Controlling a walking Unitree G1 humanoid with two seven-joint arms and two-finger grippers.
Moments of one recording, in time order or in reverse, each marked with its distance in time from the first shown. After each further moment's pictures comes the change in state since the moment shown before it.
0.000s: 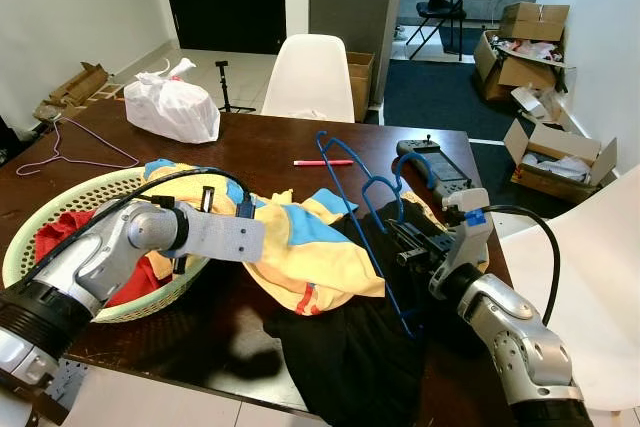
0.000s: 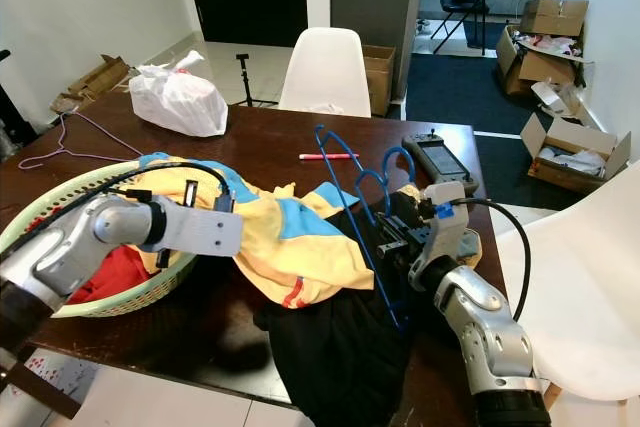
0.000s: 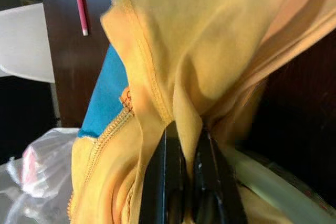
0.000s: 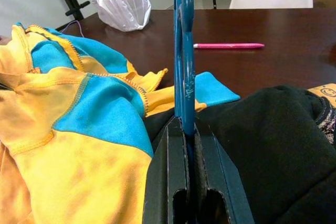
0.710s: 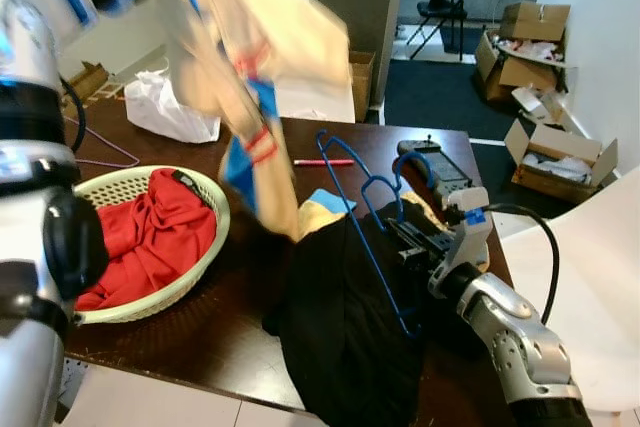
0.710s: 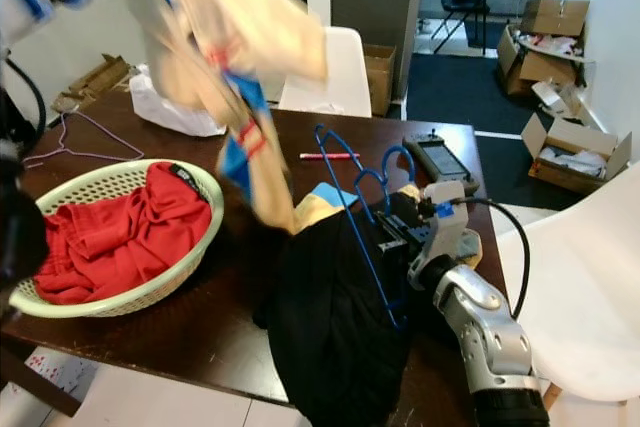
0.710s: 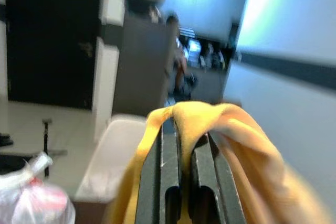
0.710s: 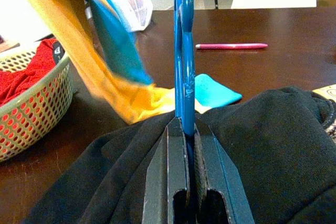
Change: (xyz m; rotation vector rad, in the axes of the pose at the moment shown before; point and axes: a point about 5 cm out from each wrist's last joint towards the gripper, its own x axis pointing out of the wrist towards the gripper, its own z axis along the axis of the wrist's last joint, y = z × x) left arm -0.161 0.222 0.004 -1.353 -0.799 1.018; right arm 0.001 0.001 0.000 0.022 -0.013 -0.001
